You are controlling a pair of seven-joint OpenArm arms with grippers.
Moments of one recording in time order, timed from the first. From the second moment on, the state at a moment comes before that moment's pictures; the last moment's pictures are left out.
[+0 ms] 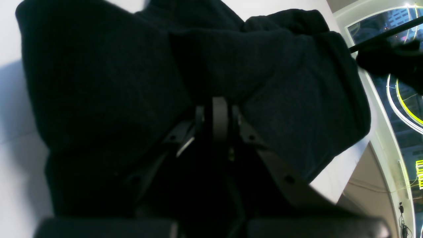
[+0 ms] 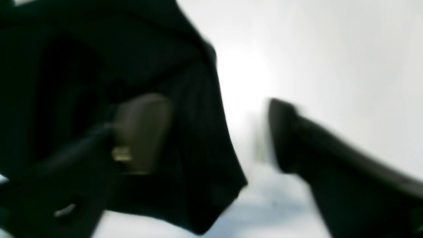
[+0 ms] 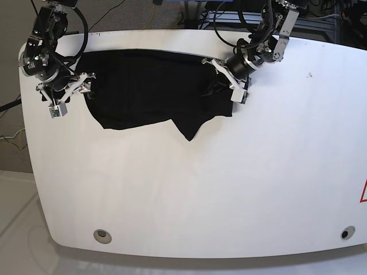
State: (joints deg) left arm 15.2 -13.8 17.3 84.9 -38.7 -20.2 17.2; right arm -14.5 16.3 27.9 101.4 29.4 29.2 -61.0
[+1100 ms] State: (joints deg) left arm 14.8 -14.2 17.4 84.9 -38.7 -20.3 17.4; right arm -11.1 12.6 30.4 82.7 33.2 40.6 -51.7
